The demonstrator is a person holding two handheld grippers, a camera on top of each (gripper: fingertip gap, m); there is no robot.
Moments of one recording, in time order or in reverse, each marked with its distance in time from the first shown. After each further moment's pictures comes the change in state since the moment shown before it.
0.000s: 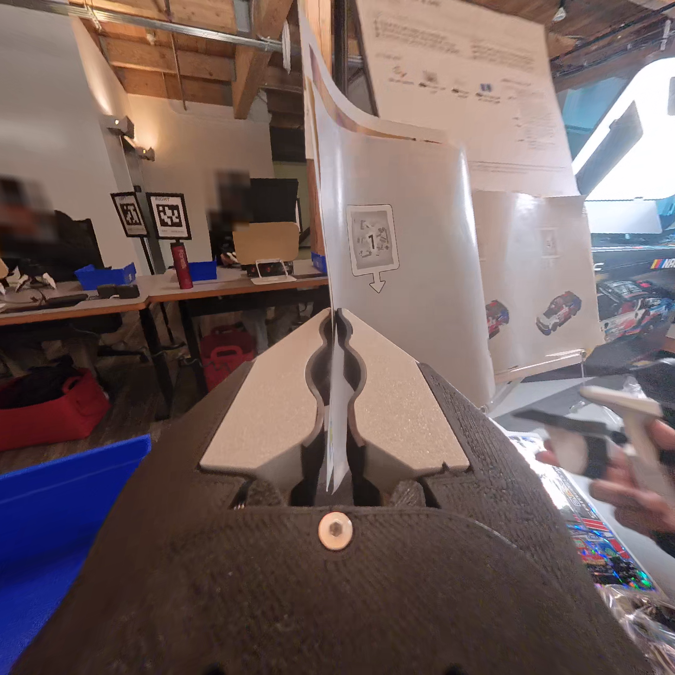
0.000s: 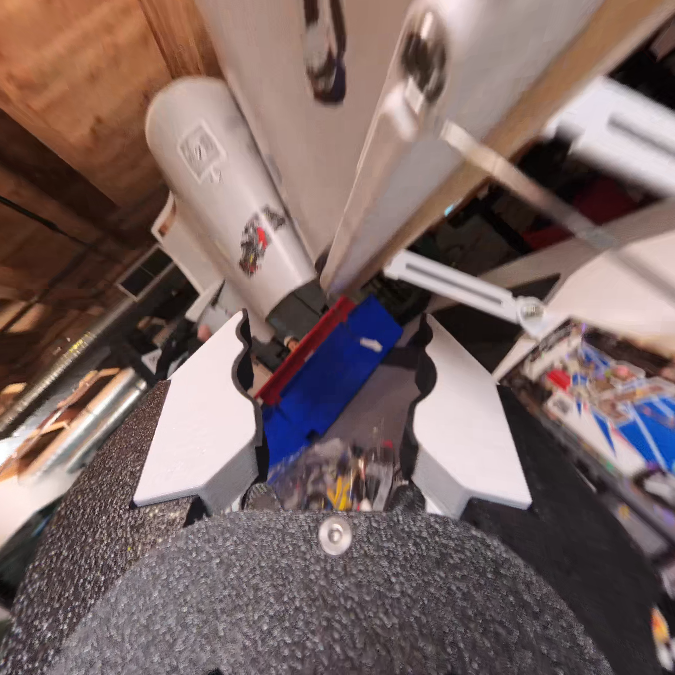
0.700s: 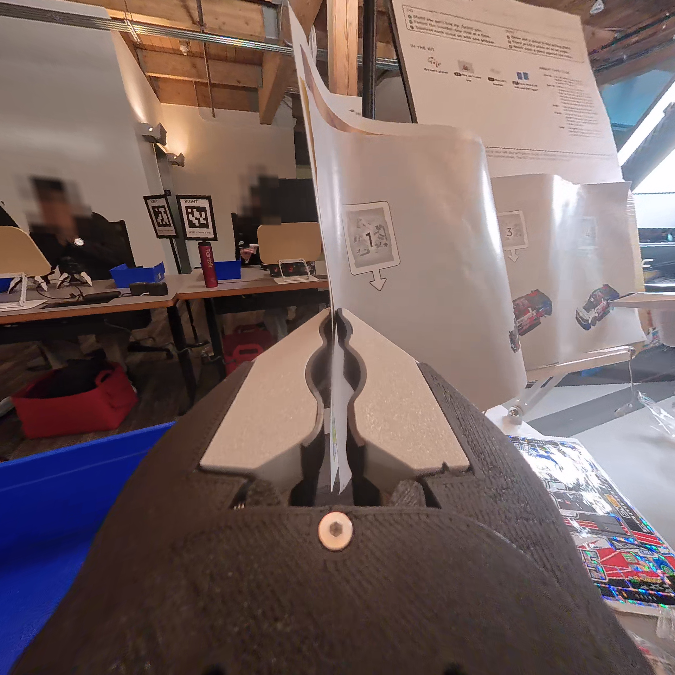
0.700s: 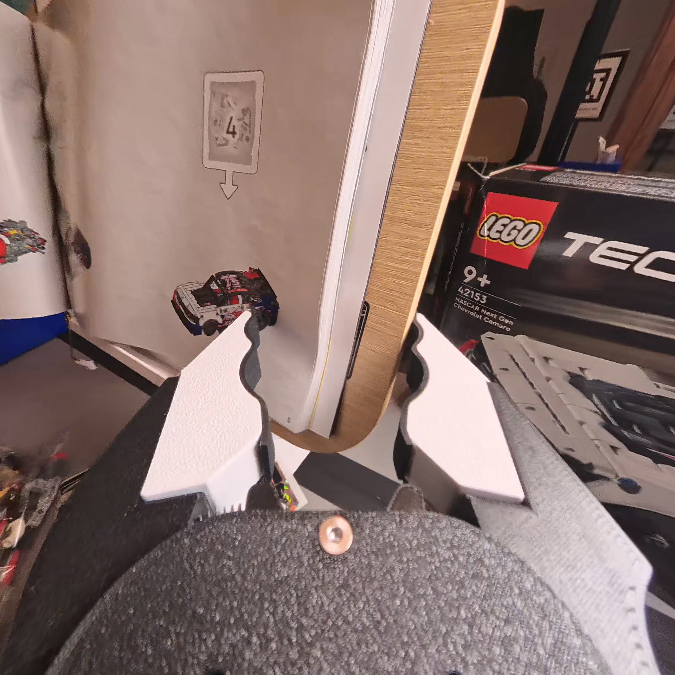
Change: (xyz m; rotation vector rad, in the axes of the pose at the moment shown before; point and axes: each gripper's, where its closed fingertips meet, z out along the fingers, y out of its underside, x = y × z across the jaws) left arm -0.026 0.014 -0.001 0.005 -0.070 0.014; right arm 0.026 -0.171 -0.054 -0.148 0.610 -0.901
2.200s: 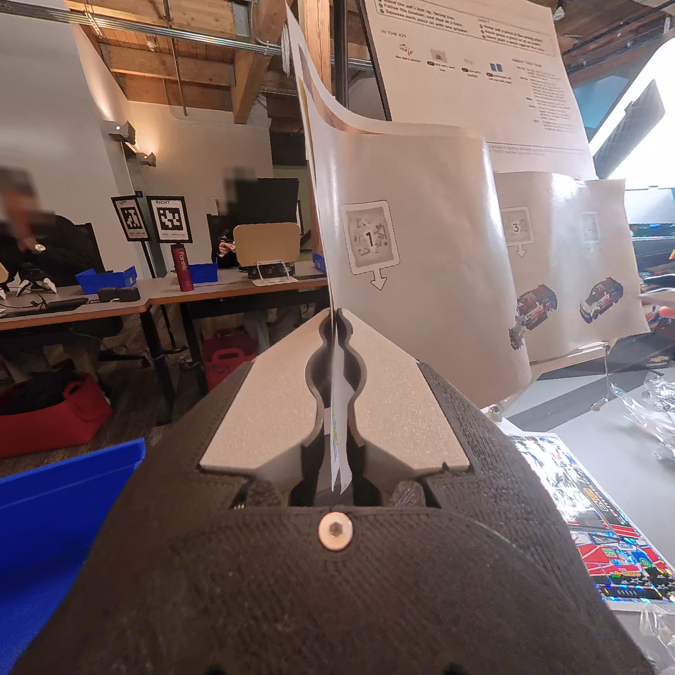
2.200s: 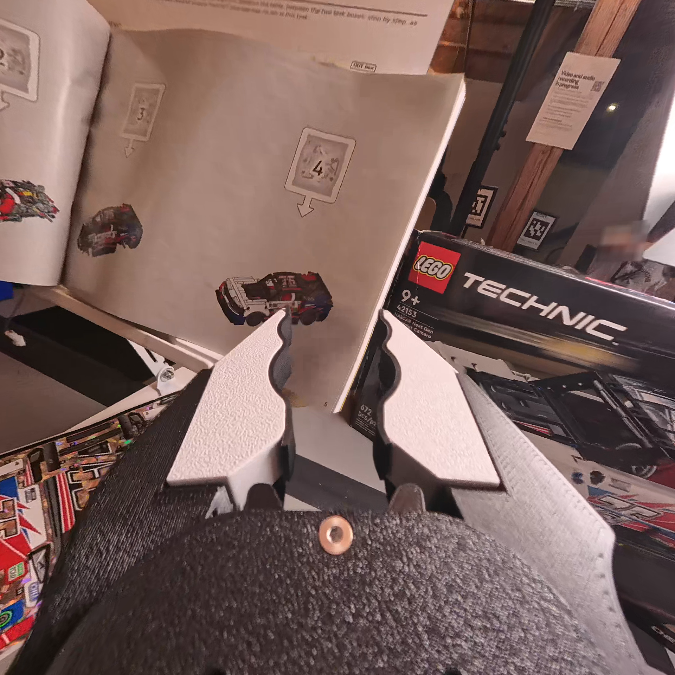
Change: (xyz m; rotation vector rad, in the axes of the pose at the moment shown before) left arm 0.020 0.005 0.013 0.001 0.067 -0.004; right arm -0.004 -0.009 -0.058 0.157 0.174 -0.236
